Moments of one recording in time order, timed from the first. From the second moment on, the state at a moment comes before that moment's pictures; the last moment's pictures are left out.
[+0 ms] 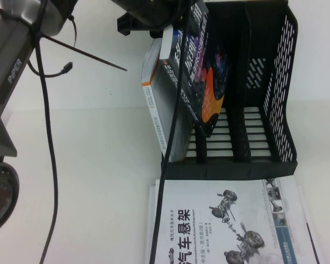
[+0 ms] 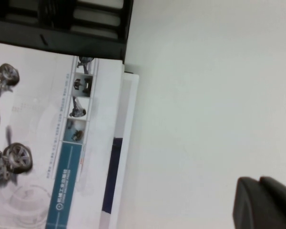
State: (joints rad) right arm 0.44 1.06 -1.00 -0.29 1.09 0.34; left arm -0.43 2.07 -2.43 -0.34 1.19 -0.39
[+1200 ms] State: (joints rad) right arm 0.44 1.06 -1.00 -0.25 1.08 0.33; left arm -0.50 2.05 -2.61 -0.25 1.16 -0.45
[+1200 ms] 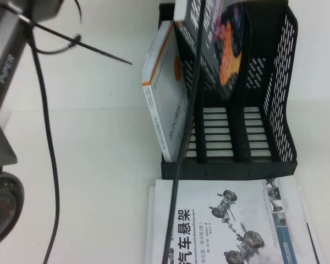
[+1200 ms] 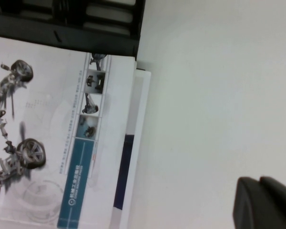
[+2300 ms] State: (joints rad) right arm 0.44 1.06 -1.00 -0.24 1.09 0.32; left arm -0.50 2.21 -2.67 -0.16 1.23 -0.52
